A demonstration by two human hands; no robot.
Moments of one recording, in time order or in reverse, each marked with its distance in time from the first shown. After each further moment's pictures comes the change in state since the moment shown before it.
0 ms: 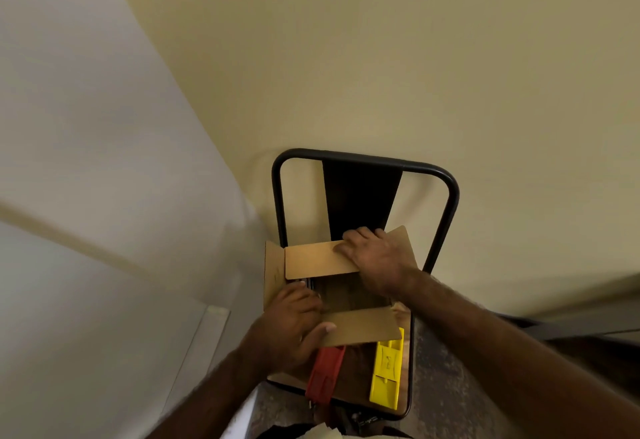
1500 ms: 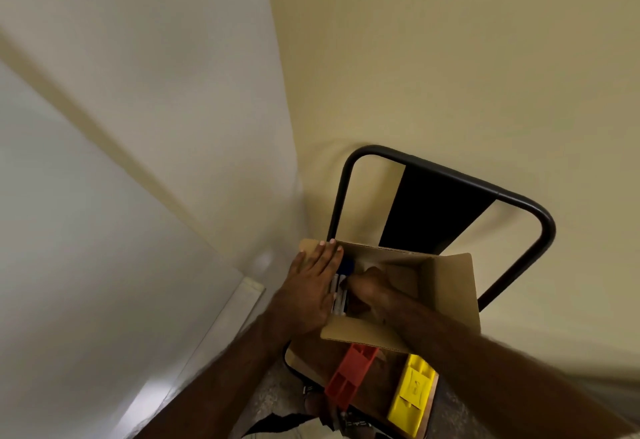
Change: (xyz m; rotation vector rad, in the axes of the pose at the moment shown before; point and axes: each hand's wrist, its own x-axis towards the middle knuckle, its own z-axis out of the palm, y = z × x) left_hand -0.007 -0.057 -0.004 0.043 -0.147 -0.475; right_hand 0.082 -0.108 0.054 1.227 -0.365 0.822
